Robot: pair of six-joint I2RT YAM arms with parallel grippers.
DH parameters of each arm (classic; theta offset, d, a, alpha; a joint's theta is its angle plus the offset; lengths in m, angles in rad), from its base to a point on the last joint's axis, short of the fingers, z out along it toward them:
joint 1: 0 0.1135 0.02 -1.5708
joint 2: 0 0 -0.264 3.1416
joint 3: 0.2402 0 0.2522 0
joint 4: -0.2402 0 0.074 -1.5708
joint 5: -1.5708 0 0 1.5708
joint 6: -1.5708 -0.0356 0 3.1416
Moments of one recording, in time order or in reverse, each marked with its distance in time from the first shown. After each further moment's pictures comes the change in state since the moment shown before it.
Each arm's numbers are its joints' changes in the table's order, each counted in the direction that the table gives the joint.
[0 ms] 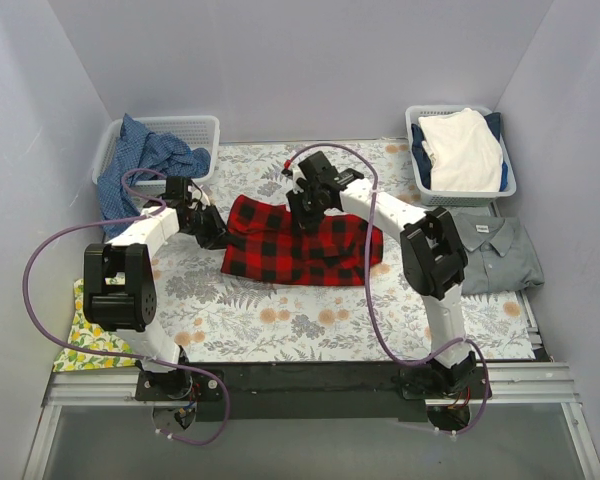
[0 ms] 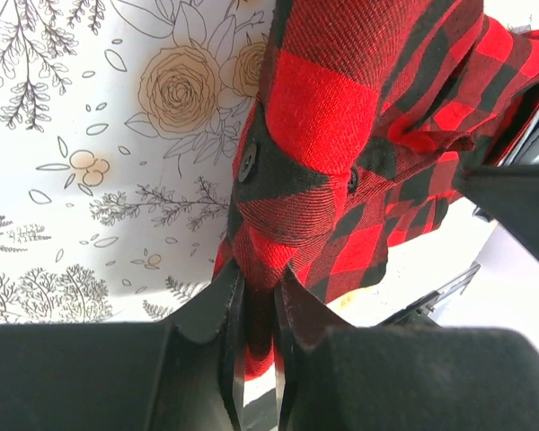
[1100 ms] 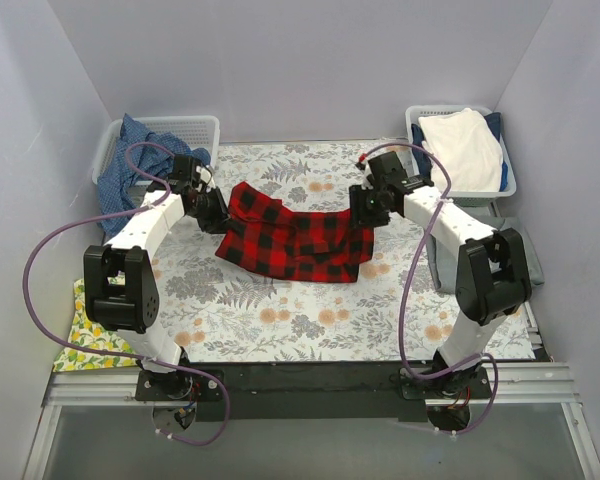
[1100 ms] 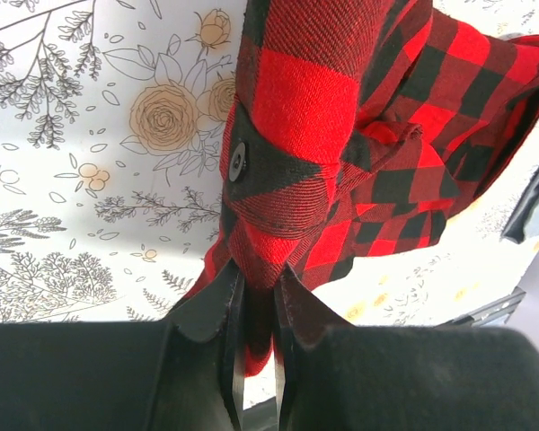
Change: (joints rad) left arm -0.076 -0.004 0.205 -0.169 0.165 -0.019; right arm -0.232 -0.348 -0.382 0.031 -0.146 -0.019
